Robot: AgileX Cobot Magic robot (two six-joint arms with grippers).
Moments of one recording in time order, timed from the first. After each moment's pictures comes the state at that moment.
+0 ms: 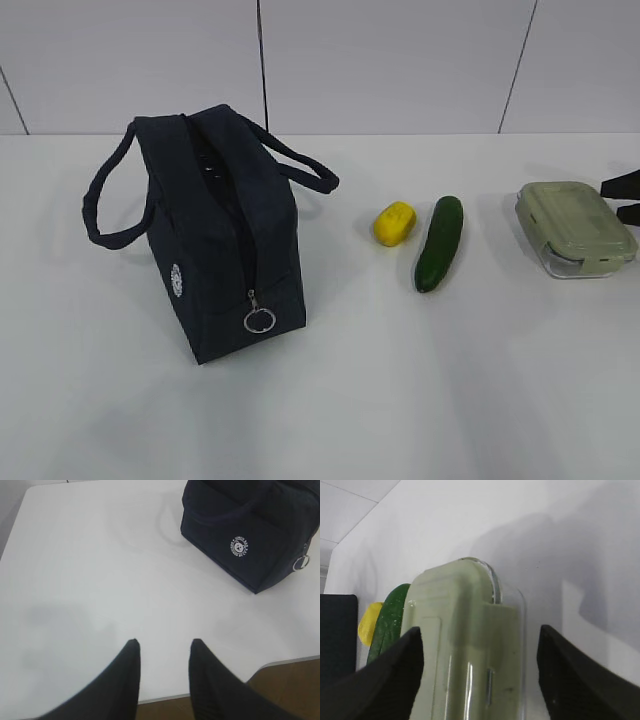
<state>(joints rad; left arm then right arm) -0.07 0.01 -0.52 -0.06 1.10 0.03 -0.59 2.40 -1.71 1.22 1.19 -1.09</state>
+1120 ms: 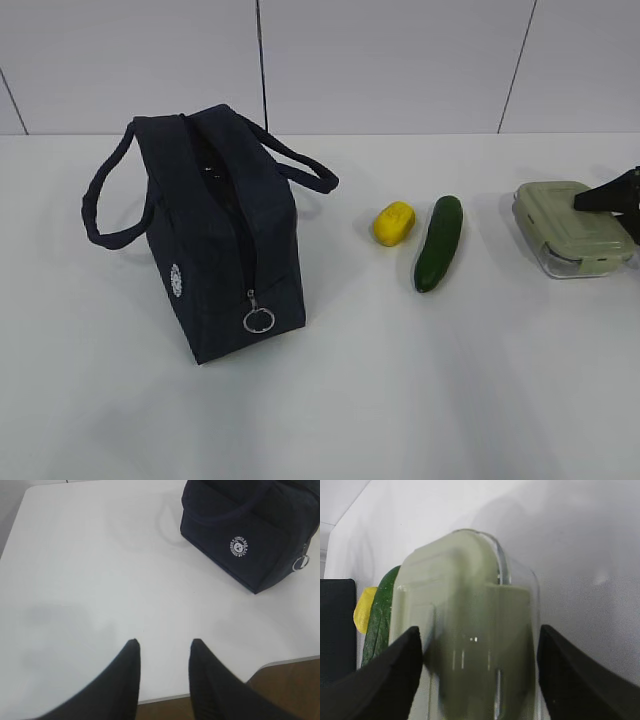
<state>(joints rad) -0.07 0.01 -0.52 -0.06 1.10 0.03 -0.54 2.42 -1.70 1.20 1.18 -1.06</state>
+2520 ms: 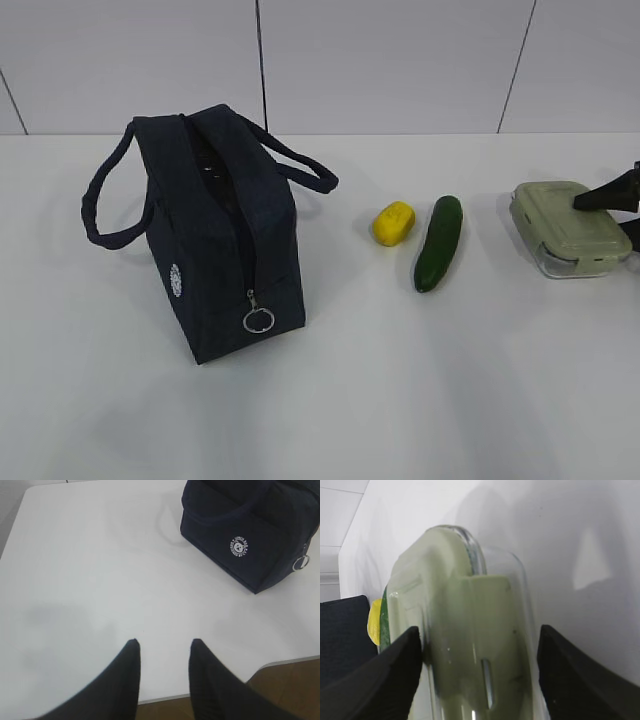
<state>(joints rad) -0.07 0.01 -0.52 -0.06 1.10 0.03 -0.54 2.42 -1.70 1.17 1.19 -0.86</state>
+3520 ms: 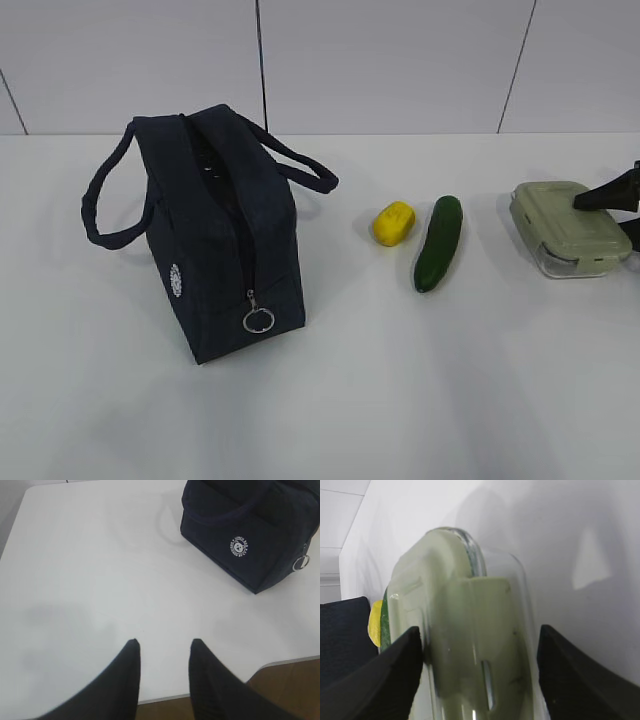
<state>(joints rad) -0.07 0.01 -0.52 -0.06 1.10 0.03 -0.54 2.42 -1.70 1.18 1.19 -0.85</state>
